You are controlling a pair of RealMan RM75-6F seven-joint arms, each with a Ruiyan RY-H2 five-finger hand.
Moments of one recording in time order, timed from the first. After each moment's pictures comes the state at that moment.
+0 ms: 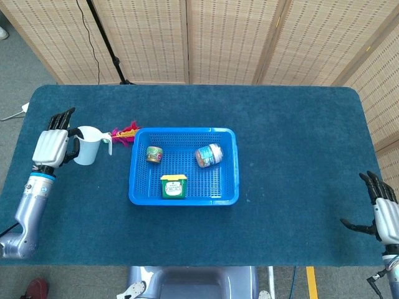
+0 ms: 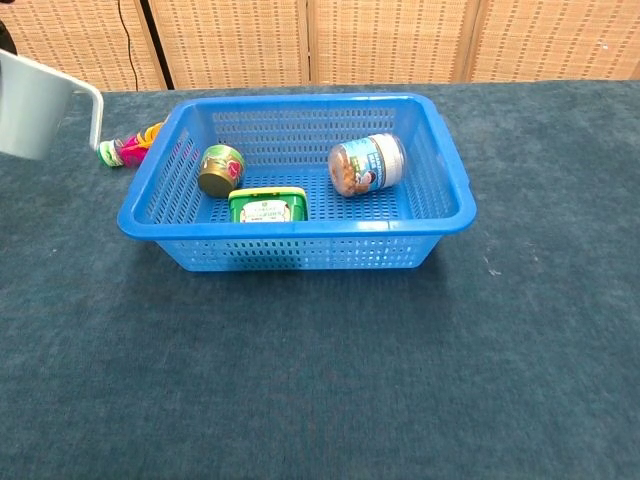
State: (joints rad) left arm -0.59 -1.31 -0.22 -1.32 1.16 1.06 -0.04; right arm 0.10 -0.97 0.13 -1.77 -1.30 1.31 0.19
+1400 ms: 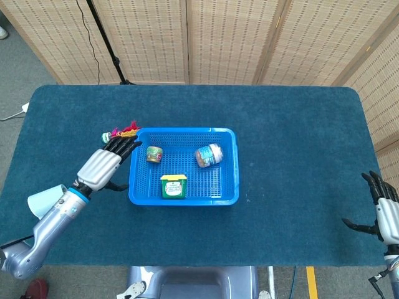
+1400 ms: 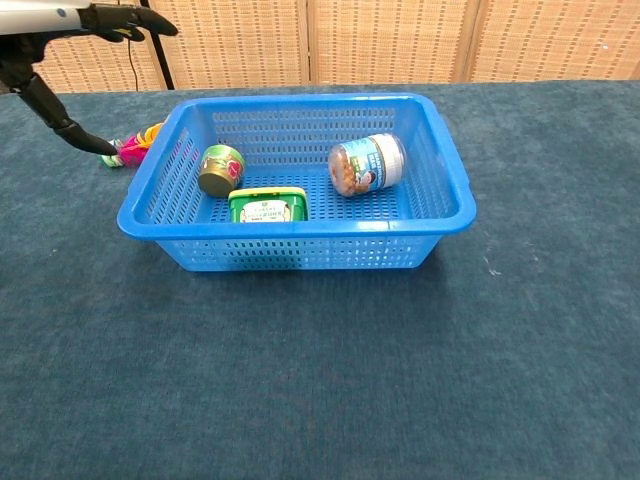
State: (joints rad) left arm -0.69 -1.14 -0.18 -1.79 1.22 0.92 0.15; right arm 0.10 -0.97 0.13 -1.76 -1.29 1.31 0.20
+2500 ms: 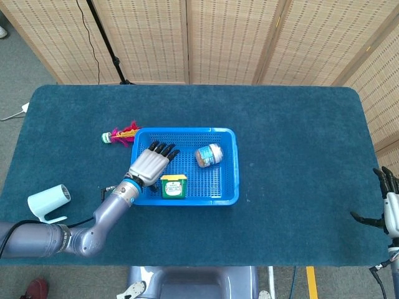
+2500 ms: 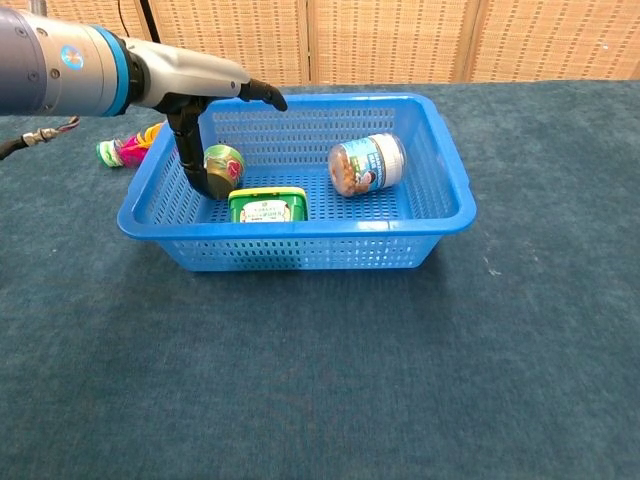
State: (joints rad) left arm -1.20 -1.34 -0.07 -1.81 0.47 0.95 0.70; right arm 0.12 -1.00 0.17 -1.71 -1.18 1.30 0.13
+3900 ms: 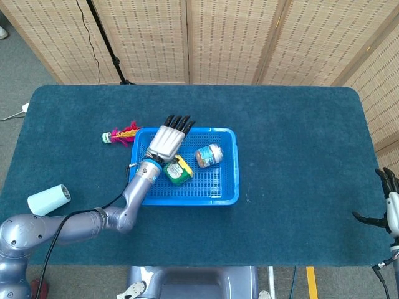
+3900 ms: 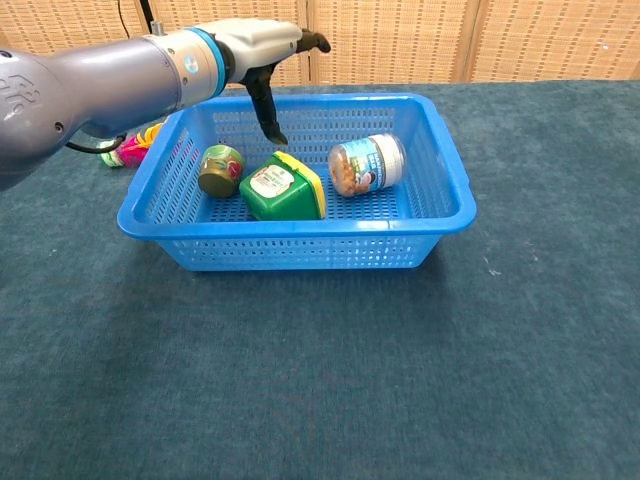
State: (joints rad) left arm -1.18 -1.68 -0.23 -1.25 0.72 0.91 0.54; right arm 0.12 -0.99 0.18 -1.70 -1.15 1.26 0.16
